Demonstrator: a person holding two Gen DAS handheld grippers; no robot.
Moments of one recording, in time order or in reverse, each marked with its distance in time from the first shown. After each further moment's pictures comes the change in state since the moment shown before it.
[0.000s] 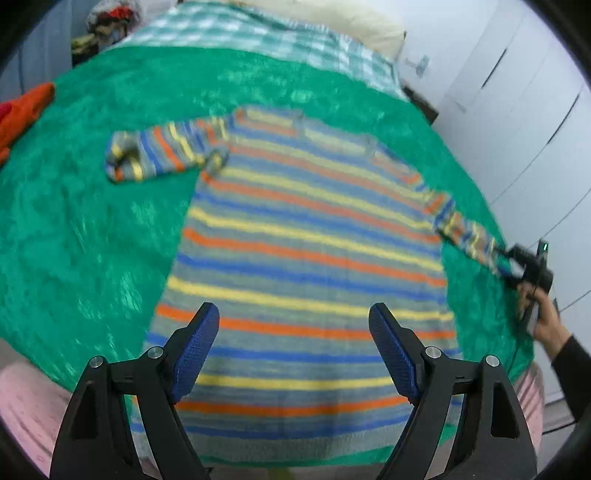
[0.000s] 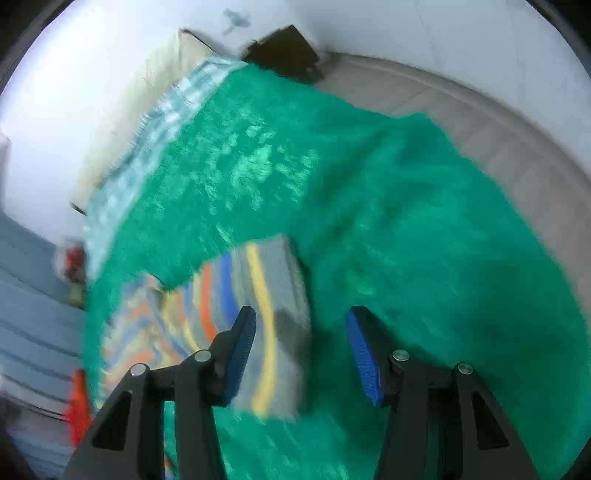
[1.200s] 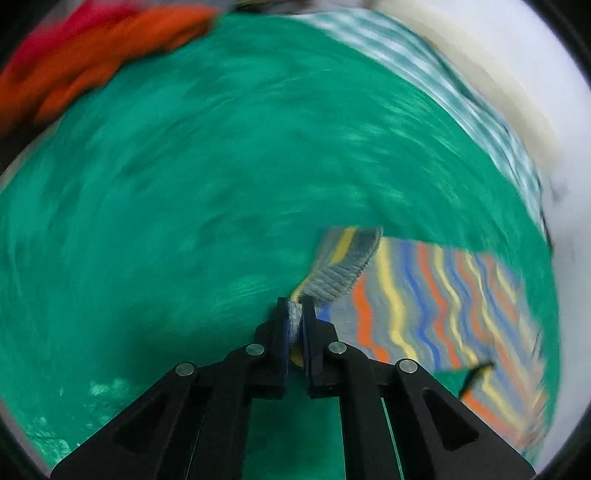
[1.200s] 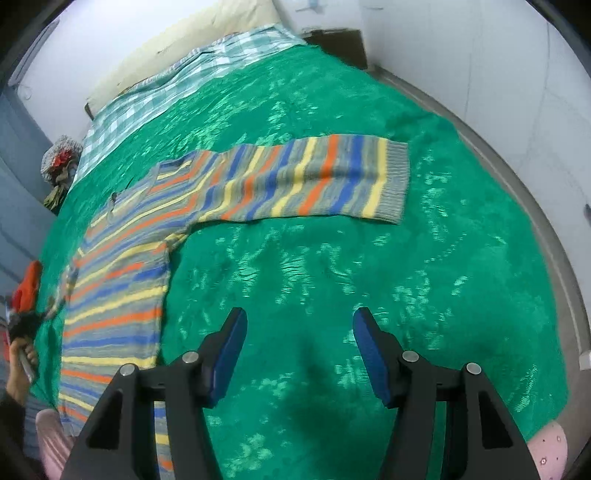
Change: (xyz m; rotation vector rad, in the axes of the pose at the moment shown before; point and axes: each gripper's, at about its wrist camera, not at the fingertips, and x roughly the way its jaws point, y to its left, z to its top) left arm 0.064 0.297 0.112 -0.556 -0.117 0.235; right arm -0.075 0.081 -0.159 -0.352 0.019 -0.257
